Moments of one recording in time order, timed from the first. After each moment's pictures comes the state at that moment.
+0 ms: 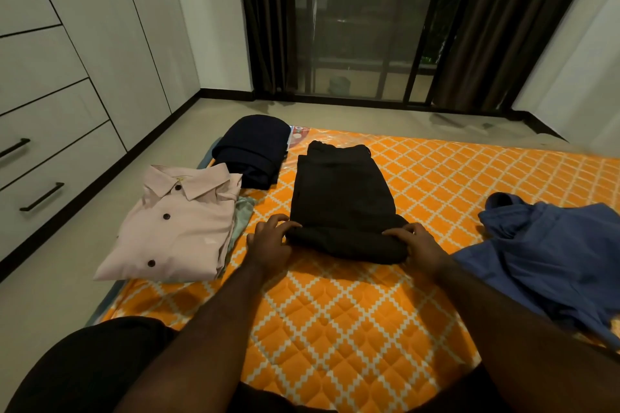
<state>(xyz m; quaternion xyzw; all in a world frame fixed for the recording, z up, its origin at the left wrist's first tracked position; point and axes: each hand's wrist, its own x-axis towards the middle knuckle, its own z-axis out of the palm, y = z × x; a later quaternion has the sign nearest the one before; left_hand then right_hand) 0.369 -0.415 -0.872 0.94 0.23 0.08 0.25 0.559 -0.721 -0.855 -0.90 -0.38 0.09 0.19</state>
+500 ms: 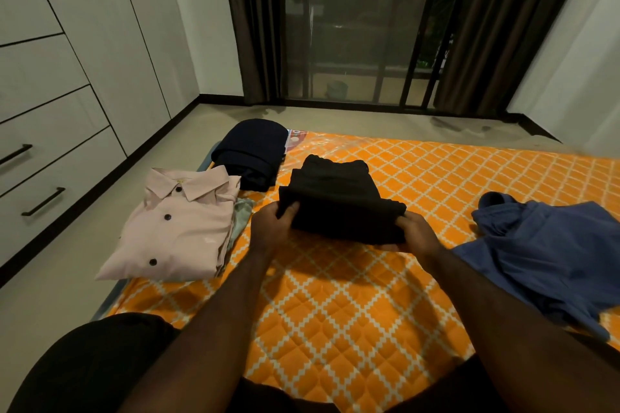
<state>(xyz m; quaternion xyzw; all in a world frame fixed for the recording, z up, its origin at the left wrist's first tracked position) 0.381 -0.430 -0.828 0.80 0.26 0.29 0.46 0.531 -0.695 -0.807 -0.73 -0.13 0.25 0.63</state>
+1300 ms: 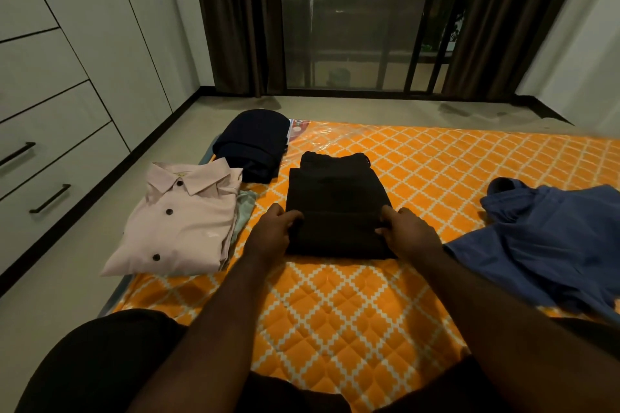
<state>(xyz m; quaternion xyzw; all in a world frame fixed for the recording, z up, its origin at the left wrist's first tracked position) 0.366 -0.422 -0.861 0.89 0.20 0.16 0.38 0.526 -0.683 -0.836 -0.94 -0.31 0.02 0.12</state>
